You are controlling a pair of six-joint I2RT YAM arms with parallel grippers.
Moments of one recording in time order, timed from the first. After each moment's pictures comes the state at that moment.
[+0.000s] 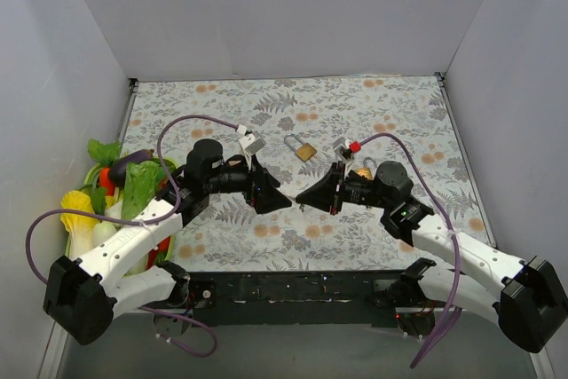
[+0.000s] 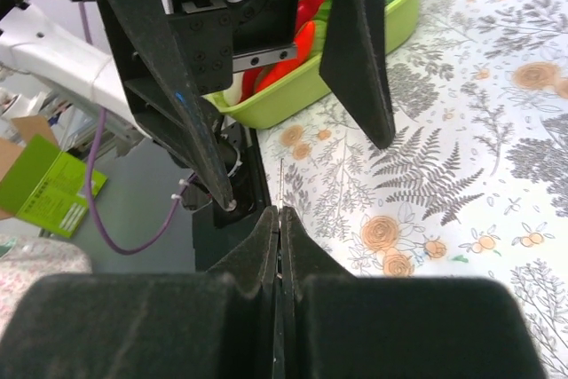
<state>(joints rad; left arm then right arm) -0.59 1.06 0.76 -0.04 0.77 -0.31 0.71 0.99 0.52 0.46 -0.73 0.53</state>
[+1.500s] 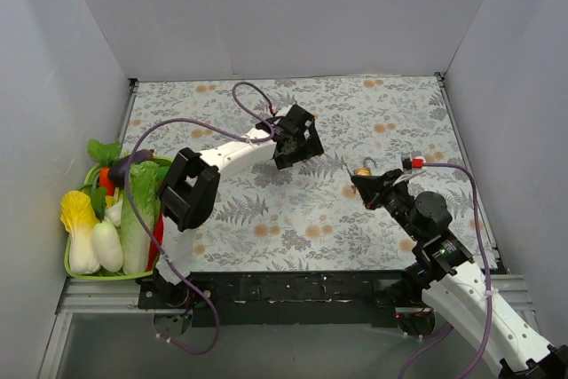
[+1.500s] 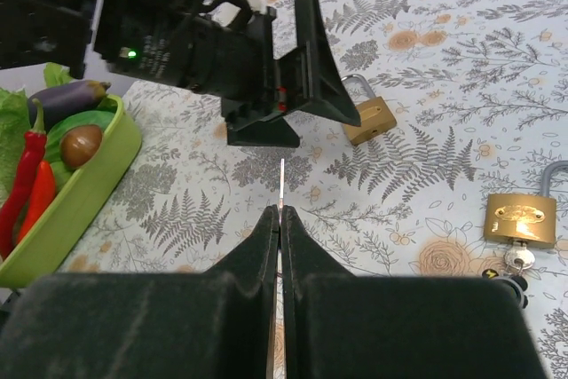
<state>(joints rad) -0.74 1.97 1.53 -0.48 -0.14 -0.96 0.55 0.44 0.33 0.07 -0.04 0.47</state>
